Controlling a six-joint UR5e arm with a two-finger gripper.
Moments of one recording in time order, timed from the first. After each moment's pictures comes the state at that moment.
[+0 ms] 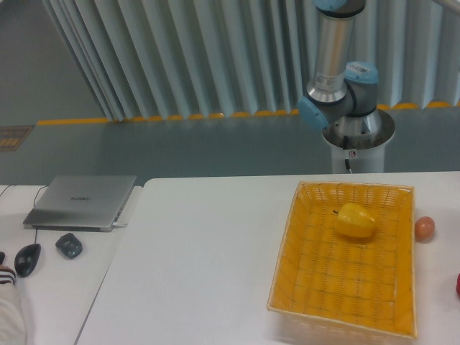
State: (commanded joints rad) arm 2.78 -1.77 -1.55 -1.36 1.51 2.12
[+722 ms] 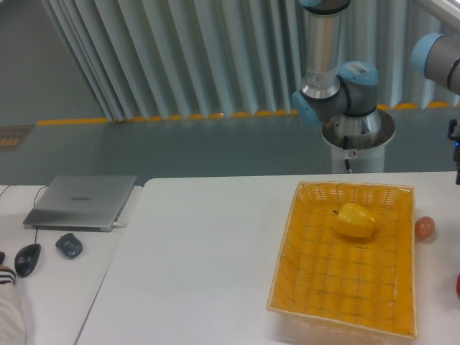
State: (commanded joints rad) arm 2.60 -1.82 -1.50 -1.35 1.59 1.94
